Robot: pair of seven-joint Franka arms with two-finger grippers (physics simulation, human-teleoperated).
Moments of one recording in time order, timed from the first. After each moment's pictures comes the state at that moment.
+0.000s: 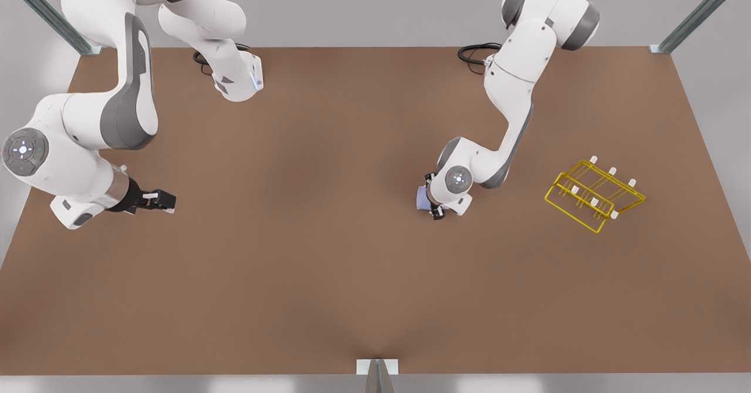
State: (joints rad) left arm -0.46 0.58 -0.11 -1.95 -0.16 2.40 -2.19; right arm -0.01 0.28 0.05 -1.41 0.00 1.64 0.00
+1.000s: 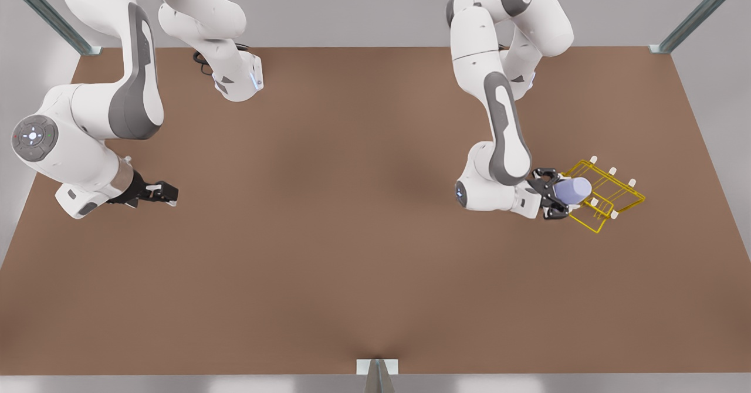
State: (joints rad) left arm -1.35 0.87 1.12 -1.95 0.52 1.80 -2.10; right arm -0.01 0.20 0.05 -1.54 -0.01 1.71 -0.01
